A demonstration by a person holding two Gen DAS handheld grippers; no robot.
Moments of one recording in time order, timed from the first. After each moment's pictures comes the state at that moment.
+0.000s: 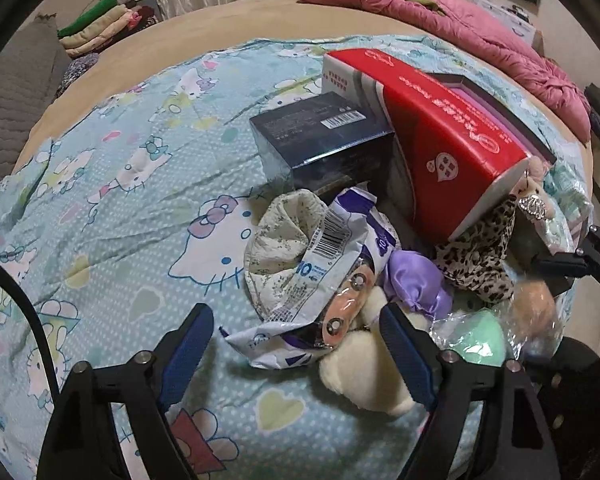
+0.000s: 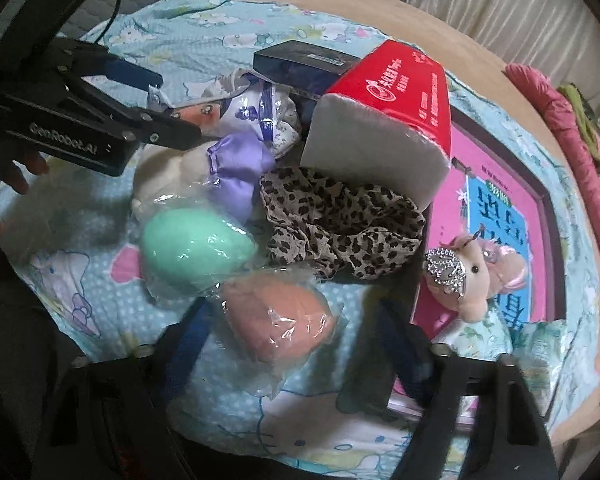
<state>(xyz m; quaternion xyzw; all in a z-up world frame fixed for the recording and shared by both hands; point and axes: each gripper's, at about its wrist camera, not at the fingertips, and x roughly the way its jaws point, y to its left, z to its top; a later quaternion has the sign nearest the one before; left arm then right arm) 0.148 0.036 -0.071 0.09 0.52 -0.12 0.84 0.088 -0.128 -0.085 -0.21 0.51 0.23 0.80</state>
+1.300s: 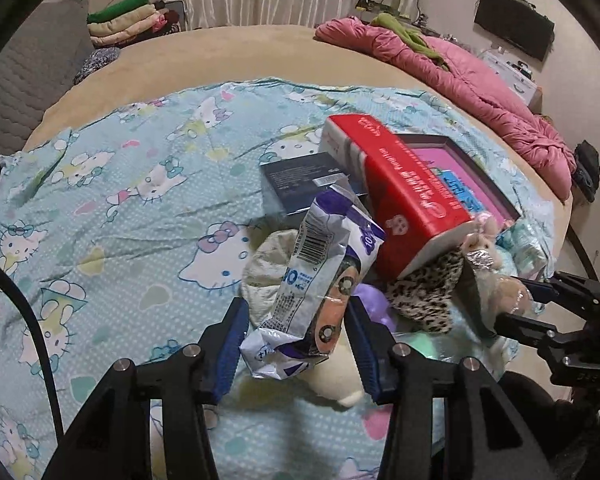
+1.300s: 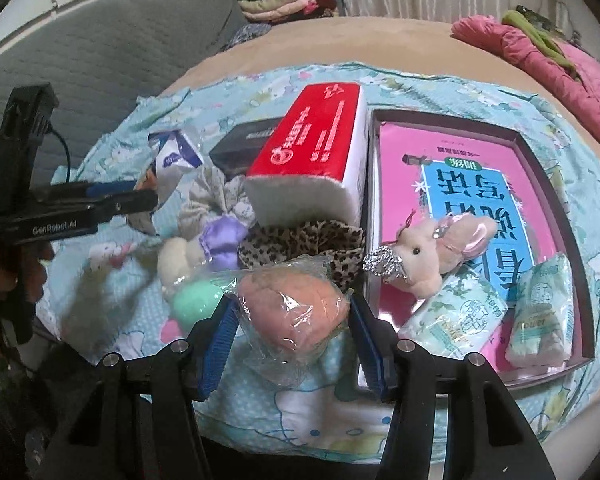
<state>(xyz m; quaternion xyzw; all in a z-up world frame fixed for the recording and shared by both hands) 0.119 0.051 -0.019 0.00 0.48 -0.13 0.87 0.086 -0.187 -0.038 -0.01 0.47 0.22 0.85</state>
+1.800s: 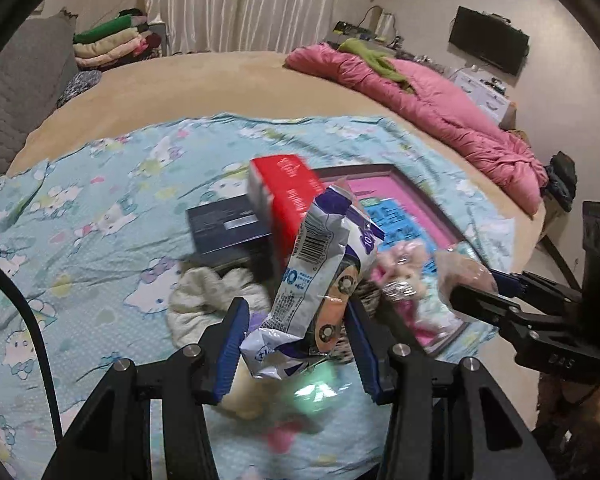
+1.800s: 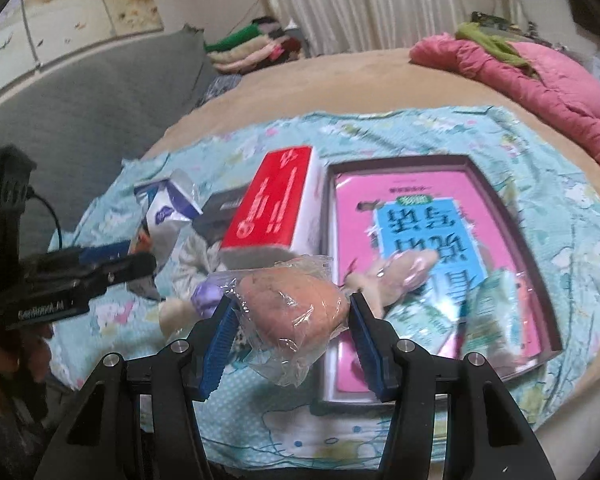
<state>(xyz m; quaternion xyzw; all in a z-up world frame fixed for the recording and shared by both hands) 0.098 -0.011 0.022 -0.02 0.43 -0.17 0.88 0.080 -0.229 0.004 0.06 0.41 0.17 0.89</state>
